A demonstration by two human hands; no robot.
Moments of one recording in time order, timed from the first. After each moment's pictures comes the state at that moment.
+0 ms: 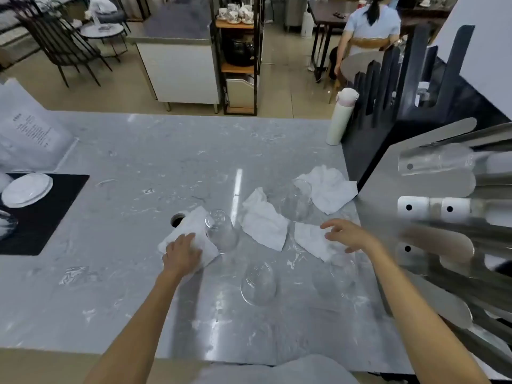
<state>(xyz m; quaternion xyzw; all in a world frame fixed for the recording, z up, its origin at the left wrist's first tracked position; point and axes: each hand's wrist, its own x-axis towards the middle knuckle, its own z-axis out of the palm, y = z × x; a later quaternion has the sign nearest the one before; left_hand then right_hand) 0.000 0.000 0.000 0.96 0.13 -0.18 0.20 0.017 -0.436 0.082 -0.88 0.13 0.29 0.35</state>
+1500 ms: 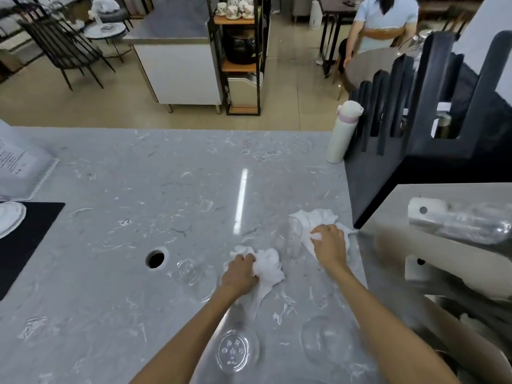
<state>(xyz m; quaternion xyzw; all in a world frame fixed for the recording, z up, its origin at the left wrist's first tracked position) 0.077 -0.192 0.017 0.94 0.00 -0.26 0.21 0.124 -0.434 0.005 -0.94 0.15 0.01 0.30</state>
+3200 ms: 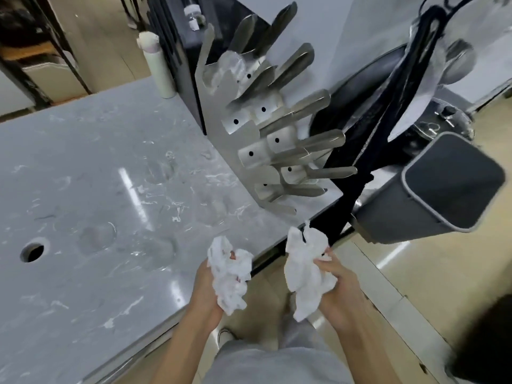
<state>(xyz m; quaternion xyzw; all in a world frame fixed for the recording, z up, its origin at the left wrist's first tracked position) -0.228 -0.247 0.110 0.21 -0.07 -0.64 0.73 -0.391 -0.417 0.143 -0.31 0.37 -0.14 0.87</state>
